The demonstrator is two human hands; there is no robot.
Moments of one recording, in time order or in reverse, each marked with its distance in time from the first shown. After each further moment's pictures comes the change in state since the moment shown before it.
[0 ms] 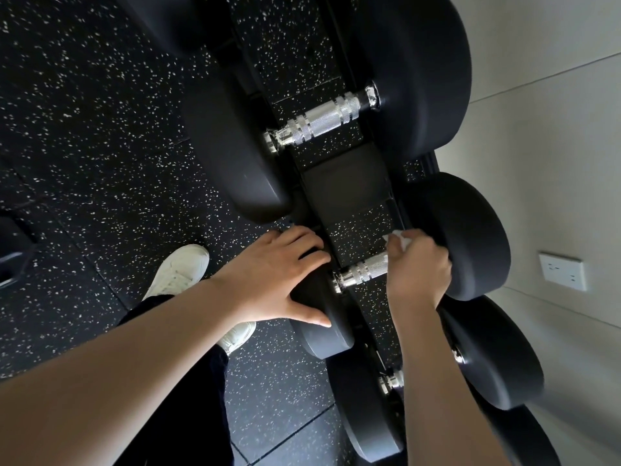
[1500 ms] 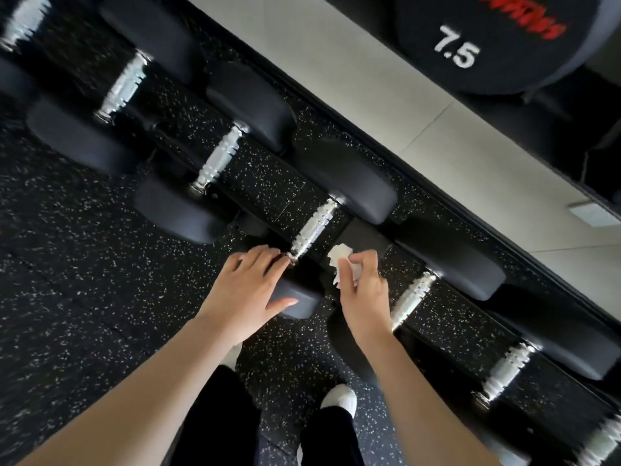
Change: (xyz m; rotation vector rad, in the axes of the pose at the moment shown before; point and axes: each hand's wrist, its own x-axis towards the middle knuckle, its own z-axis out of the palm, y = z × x) left_hand 0.025 -0.050 -0.162 0.588 -0.212 -0.004; right_hand -0.048 -0.102 -0.033 0.881 0.060 -0.070
